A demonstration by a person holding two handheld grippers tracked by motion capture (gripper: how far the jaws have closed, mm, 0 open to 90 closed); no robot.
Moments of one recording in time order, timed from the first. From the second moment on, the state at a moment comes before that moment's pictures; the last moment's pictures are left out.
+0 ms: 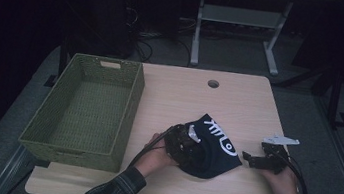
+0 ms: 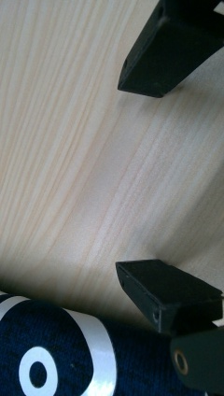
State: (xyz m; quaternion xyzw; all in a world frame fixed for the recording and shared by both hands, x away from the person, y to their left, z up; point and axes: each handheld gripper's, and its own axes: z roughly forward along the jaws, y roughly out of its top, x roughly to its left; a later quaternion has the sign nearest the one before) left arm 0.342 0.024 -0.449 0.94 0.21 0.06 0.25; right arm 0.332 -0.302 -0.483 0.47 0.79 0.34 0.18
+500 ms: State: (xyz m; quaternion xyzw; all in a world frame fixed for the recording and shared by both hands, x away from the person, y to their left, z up) left arm 0.356 0.035 -0.444 0.94 0.23 0.01 0.27; right arm 0.332 -0.302 -0.483 0.47 0.79 0.34 0.19
